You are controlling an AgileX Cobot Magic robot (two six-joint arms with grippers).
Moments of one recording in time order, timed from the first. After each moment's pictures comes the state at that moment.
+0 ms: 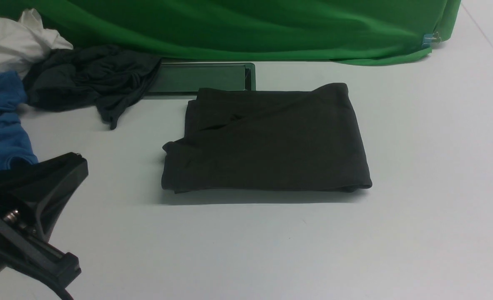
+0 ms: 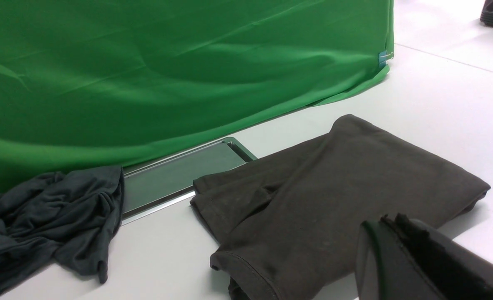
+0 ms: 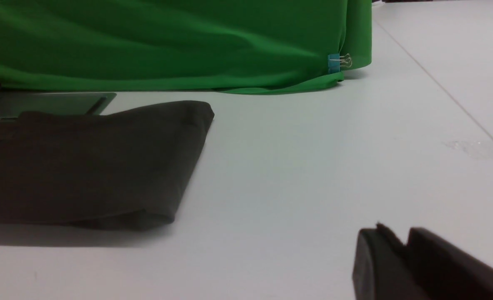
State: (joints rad) right arm 0.02 0.00 0.01 0.05 0.25 0.00; left arm -0.36 0.49 -0.39 -0.31 0.16 0.46
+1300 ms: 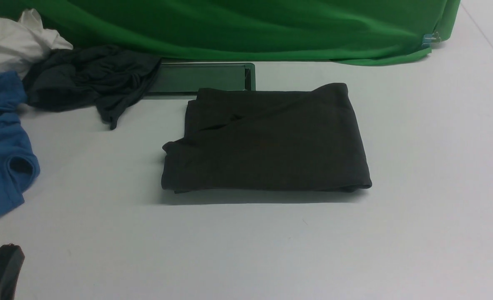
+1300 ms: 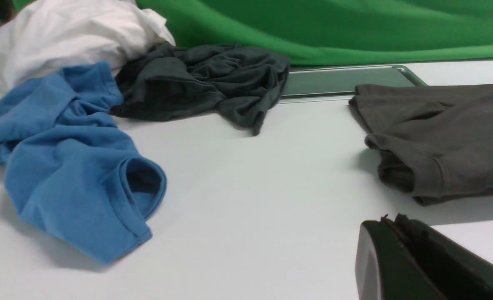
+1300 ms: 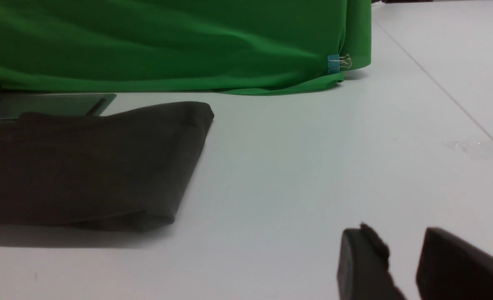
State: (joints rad) right arm 0.02 0.00 0.01 0.05 0.25 0.00; left arm 0.06 0.00 0.01 -0.26 0.26 0.32
